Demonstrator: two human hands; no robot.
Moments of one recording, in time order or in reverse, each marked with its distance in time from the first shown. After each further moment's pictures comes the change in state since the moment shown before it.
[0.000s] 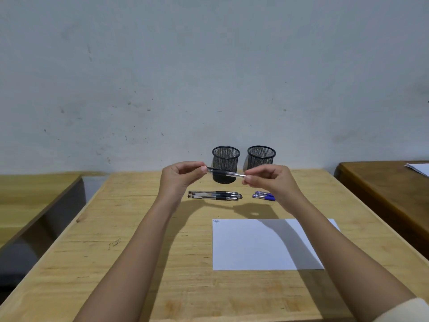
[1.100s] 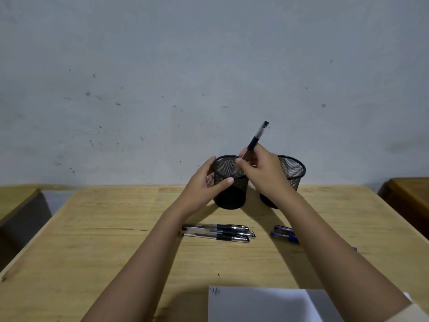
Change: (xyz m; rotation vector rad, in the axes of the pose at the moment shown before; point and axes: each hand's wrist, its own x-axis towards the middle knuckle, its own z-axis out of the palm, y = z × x) left_hand 0.136 -0.088 0.027 0.490 -0.292 -0.026; right_hand 0.162 0.068 0.008 -0.562 0.121 -0.128
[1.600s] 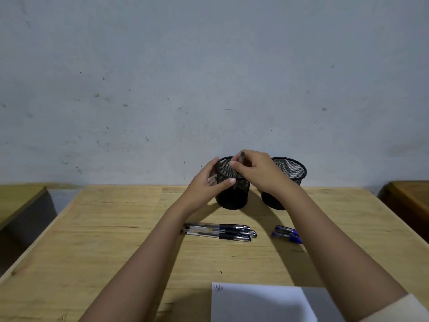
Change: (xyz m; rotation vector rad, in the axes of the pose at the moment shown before) left_hand 0.002 0.001 -0.001 -0.053 -0.007 -0.024; right_hand 0.007 -0.014 -0.004 -0.148 -0.259 0.031
